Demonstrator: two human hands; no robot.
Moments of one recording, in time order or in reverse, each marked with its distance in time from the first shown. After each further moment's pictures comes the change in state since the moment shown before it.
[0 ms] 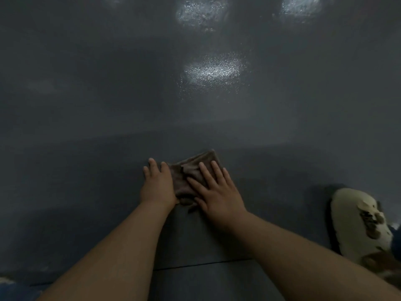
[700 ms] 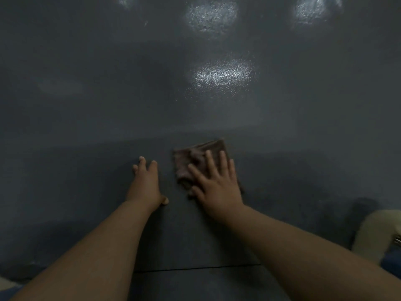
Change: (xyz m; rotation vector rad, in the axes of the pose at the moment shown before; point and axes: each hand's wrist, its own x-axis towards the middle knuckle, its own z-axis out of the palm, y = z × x) left_hand -0.001 0.002 -0.001 -0.061 0.013 -0.048; right_hand 0.010 0.028 -0.008 0.024 0.031 0.096
